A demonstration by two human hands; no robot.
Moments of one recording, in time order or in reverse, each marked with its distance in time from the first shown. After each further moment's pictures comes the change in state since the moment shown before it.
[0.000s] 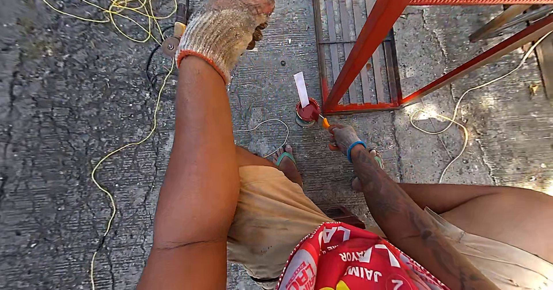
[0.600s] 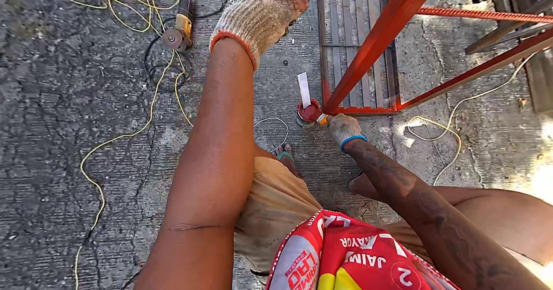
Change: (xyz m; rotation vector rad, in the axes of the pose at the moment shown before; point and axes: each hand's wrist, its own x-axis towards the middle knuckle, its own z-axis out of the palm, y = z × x) left_hand 0.012 0.020 0.016 0.015 -0.048 0.058; right_hand -0.011 -0.034 0.007 -1.243 0.262 -0.531
